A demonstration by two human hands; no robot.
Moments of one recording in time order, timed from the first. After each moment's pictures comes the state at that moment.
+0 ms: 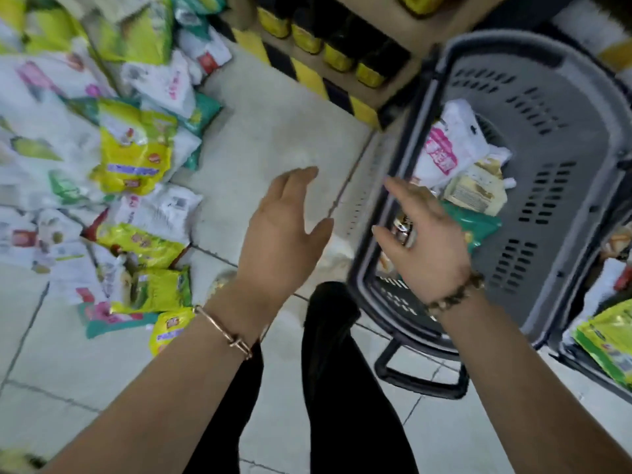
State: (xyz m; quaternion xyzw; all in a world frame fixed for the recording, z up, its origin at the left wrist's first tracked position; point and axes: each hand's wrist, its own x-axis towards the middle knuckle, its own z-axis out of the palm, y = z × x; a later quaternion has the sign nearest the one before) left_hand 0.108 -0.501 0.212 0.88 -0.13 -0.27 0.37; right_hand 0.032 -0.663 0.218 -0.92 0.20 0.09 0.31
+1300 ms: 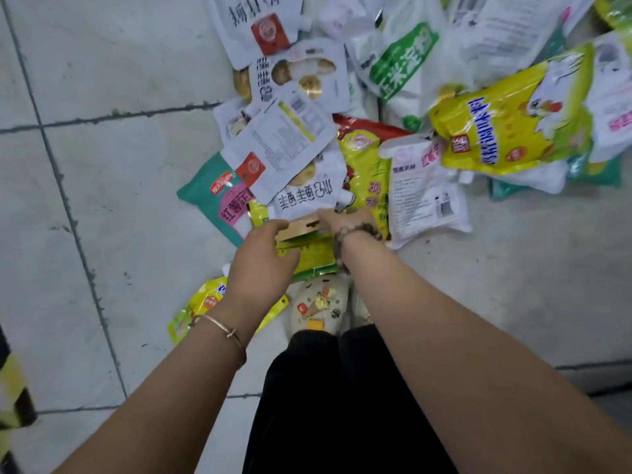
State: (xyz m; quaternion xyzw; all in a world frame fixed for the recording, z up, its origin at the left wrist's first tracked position) left_hand 0.019 -0.065 -0.082 0.74 0.47 -0.23 0.41; right_hand 0.124 -0.143 -0.151 -0.77 0.24 0.53 0.25
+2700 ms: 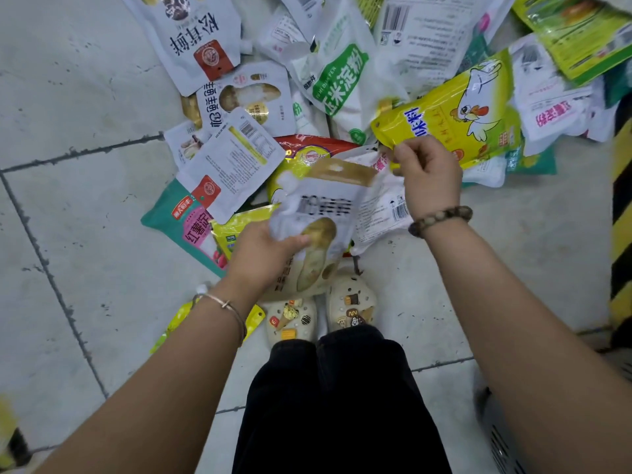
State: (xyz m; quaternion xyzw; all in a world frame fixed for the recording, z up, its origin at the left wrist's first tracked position) left_hand 0.081 -0.081 -0.085 0.65 0.48 -0.22 0.55; right_hand 0.242 -0.229 -0.100 -0.87 0.05 0.24 0.43
